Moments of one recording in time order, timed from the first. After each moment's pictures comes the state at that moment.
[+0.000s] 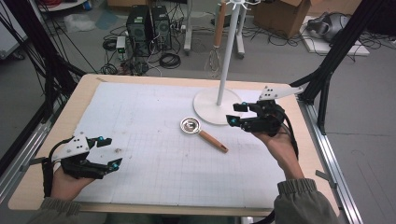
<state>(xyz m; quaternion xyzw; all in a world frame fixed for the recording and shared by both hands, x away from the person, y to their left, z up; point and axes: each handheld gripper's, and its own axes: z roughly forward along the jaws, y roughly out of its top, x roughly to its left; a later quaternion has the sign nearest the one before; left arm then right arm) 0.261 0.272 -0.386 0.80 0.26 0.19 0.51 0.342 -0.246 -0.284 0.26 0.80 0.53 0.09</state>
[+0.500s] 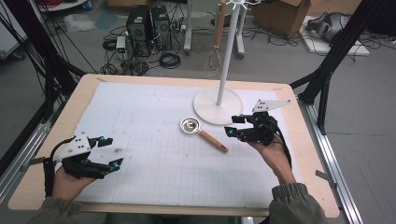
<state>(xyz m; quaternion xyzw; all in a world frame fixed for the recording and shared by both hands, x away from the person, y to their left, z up) 0.262 0.271 -0.388 0.80 0.26 0.19 0.51 0.347 -0.247 -0.332 0.28 0.81 0.50 0.08</state>
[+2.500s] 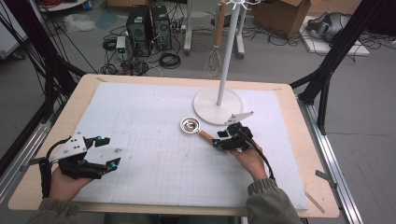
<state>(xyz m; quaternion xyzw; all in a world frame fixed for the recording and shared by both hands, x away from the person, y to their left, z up) 0.259 0.276 -0.385 0.79 0.26 0.19 0.52 0.376 -0.206 -0.421 0.30 0.87 0.39 0.09</state>
